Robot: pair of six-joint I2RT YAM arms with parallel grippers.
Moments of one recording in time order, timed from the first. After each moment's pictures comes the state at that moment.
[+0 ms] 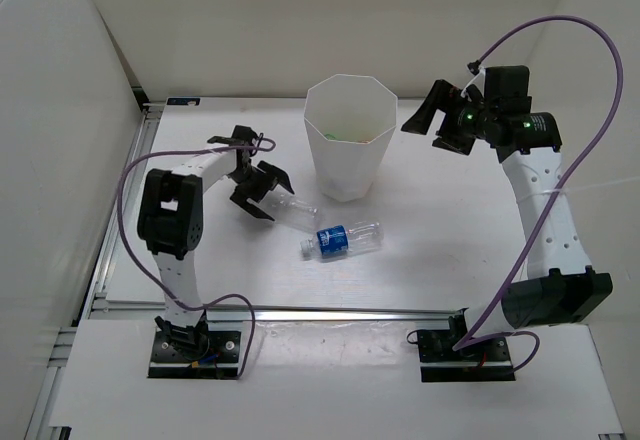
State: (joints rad) left arm -0.24 1.97 1.43 -0.83 0.35 -1.13; right arm 0.12 1.43 1.70 -0.93 -0.41 0.47
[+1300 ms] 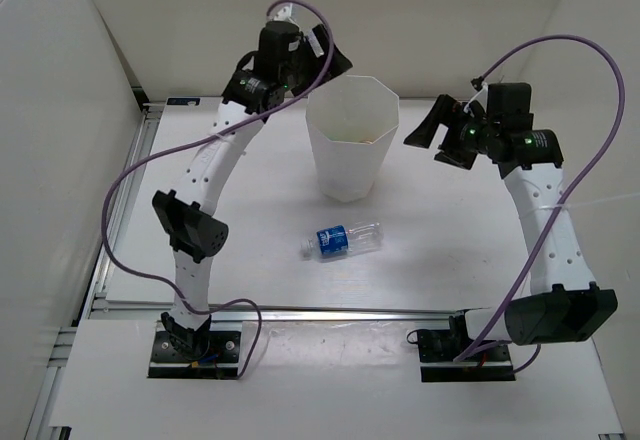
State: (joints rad) left arm -0.51 2.05 2.44 -0.67 0.02 -0.76; right arm 0.11 1.35 1.56 -0.90 -0.42 0.49
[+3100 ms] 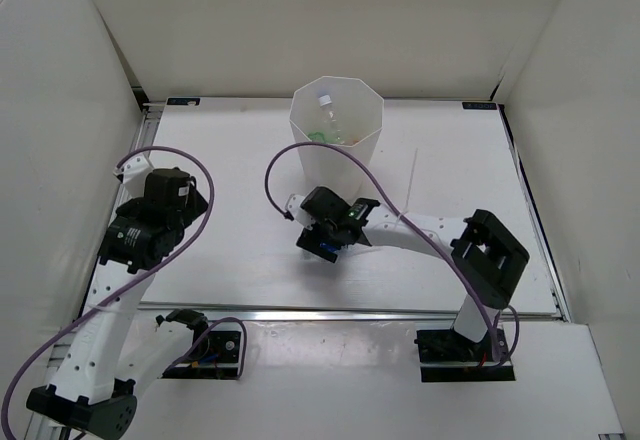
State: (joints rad) left arm -0.29 0.86 1.14 -1.06 -0.59 -0.75; right arm 1.03 1.71 1.17 -0.50 0.21 -0.30
